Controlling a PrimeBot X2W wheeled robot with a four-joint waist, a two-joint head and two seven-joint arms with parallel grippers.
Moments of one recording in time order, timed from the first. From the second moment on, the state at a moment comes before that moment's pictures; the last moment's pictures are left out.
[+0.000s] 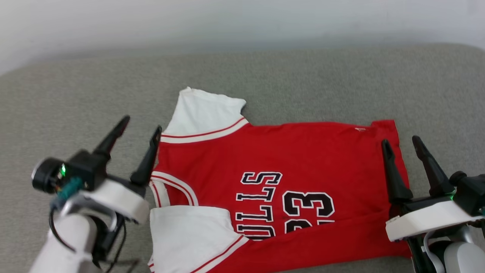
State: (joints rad) left arm -0.23 0.36 -0.19 0.04 -0.26 -0.12 -0.17; right arm -0.08 -0.09 -0.01 -0.05 0.24 0.13 -0.08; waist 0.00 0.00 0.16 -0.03
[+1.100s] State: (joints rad) left arm -1.01 0.78 -0.53 0.43 -0.83 -0.13 0.70; right arm -0.25 -0.05 0.13 0.02 0.29 0.13 -0.20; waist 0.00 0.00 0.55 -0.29
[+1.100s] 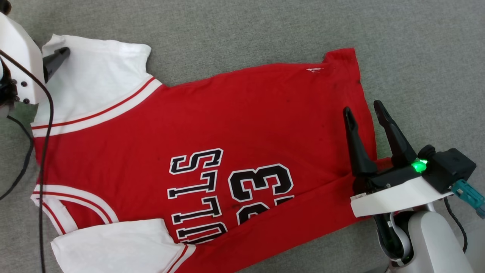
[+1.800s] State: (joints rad) left arm -0.93 0.74 -0.51 0.47 -0.88 -0.12 0.54; right arm -0.25 -0.05 0.10 0.03 0.23 0.13 -0.10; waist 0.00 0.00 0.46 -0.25
